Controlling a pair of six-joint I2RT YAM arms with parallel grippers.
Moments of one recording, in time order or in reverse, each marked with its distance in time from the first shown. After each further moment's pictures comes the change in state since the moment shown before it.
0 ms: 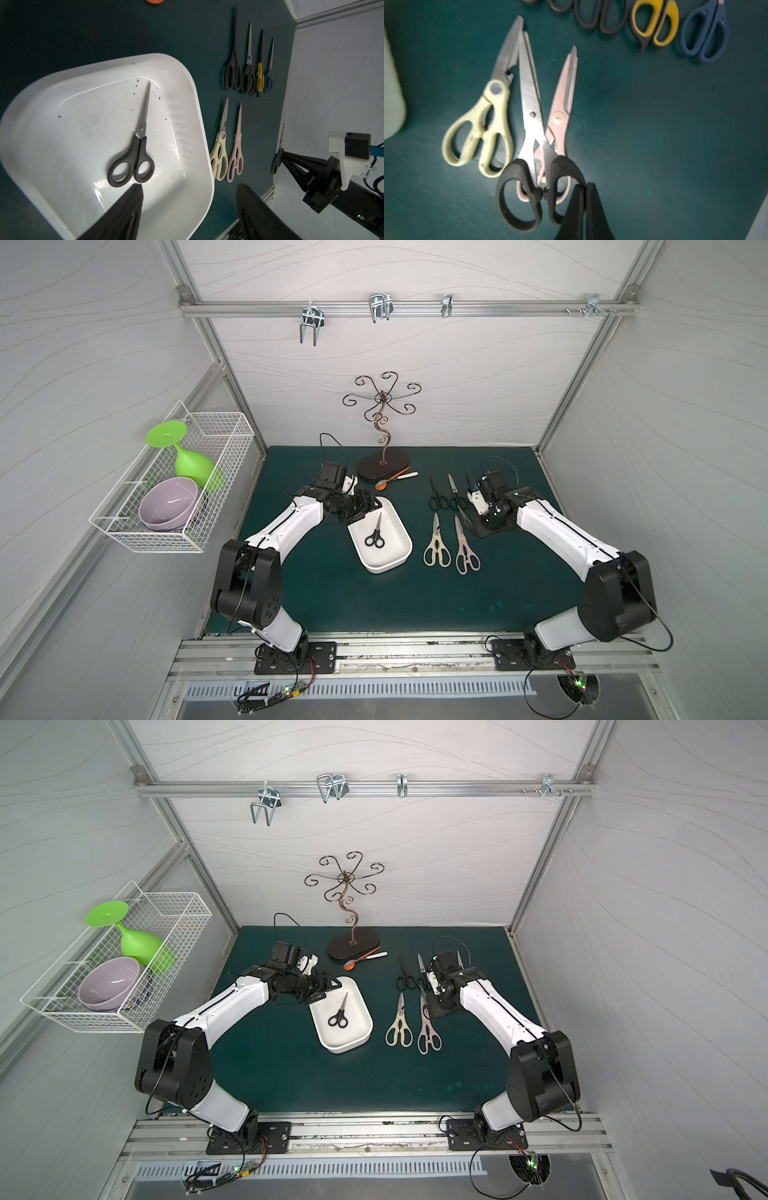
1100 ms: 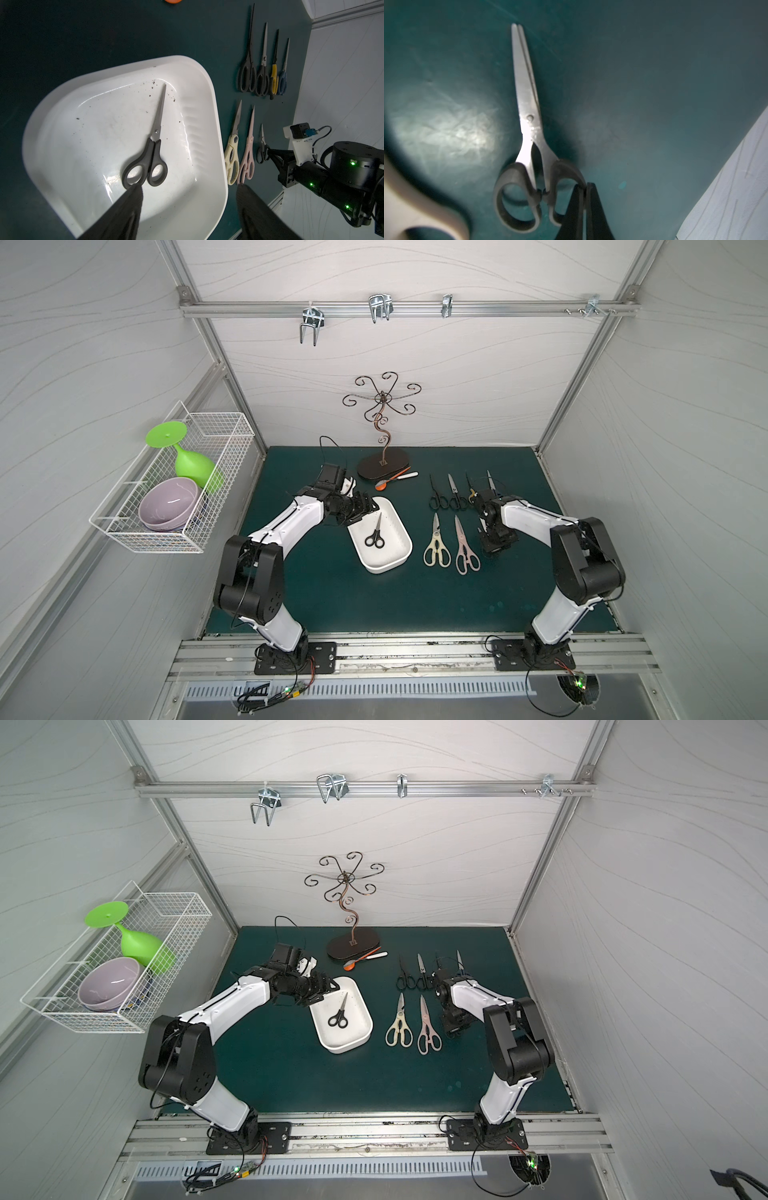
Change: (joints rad) left arm 0.023 0.024 -0.007 -0.001 -0.025 0.019; right arm -0.049 0.270 -0.070 0.019 0.245 0.047
